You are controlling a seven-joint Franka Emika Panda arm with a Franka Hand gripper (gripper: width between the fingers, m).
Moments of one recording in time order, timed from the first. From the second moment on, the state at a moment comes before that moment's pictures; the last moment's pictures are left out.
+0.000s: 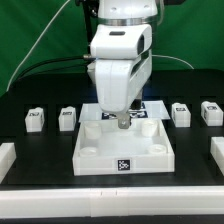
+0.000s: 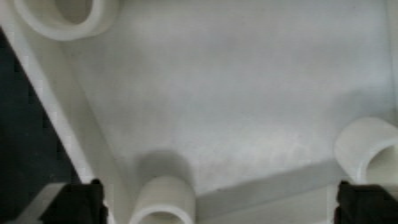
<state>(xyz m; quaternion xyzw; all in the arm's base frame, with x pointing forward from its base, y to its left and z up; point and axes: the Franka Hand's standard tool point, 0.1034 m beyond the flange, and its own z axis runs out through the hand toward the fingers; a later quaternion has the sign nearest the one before) 0.499 0.003 0.070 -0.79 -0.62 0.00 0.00</state>
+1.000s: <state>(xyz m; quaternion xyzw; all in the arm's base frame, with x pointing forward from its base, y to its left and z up) 0.423 0.004 0.042 -0.71 -0.71 0.03 0.03</state>
